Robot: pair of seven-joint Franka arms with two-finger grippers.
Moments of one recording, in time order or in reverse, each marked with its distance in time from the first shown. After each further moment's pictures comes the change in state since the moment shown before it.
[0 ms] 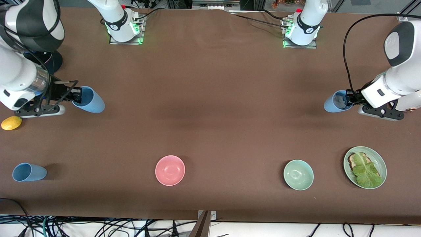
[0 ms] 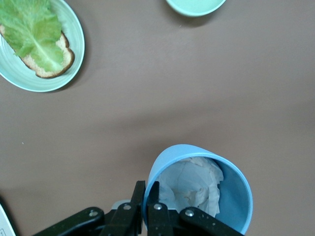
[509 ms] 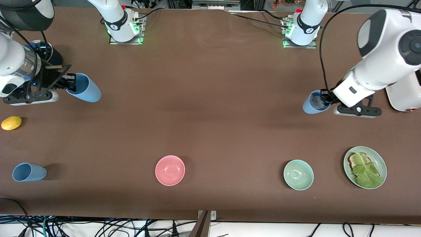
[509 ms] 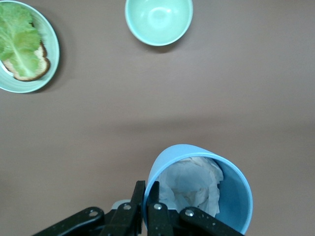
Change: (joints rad) left arm -0.124 0.036 -0.083 0.130 -0.001 -0.061 -0.353; right arm 0.015 -0.019 0.002 0.095 0.000 -0.143 0.000
